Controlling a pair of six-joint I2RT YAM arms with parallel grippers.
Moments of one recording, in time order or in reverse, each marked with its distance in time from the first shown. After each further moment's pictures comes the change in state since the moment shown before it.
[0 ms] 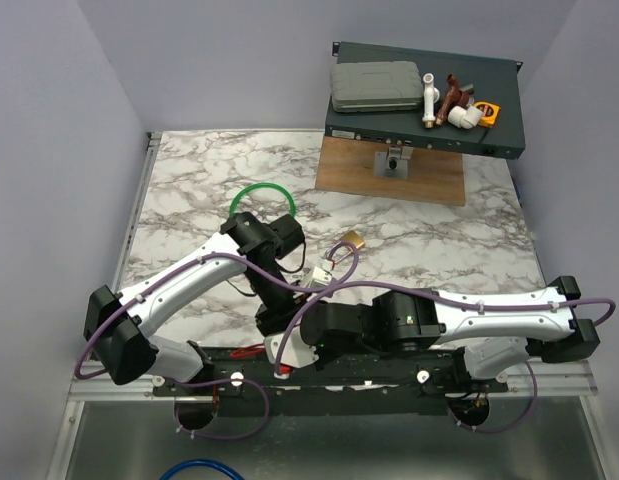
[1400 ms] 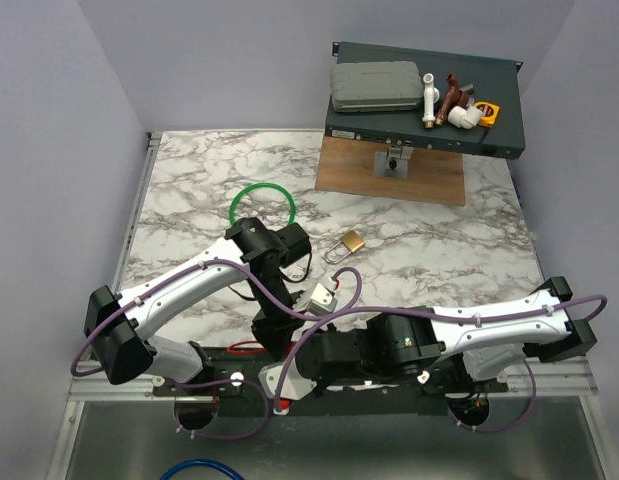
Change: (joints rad) left arm -0.085 -0.004 0.017 -0.055 -0.088 0.190; right arm 0.120 0.035 0.033 0.002 0.024 -0.028
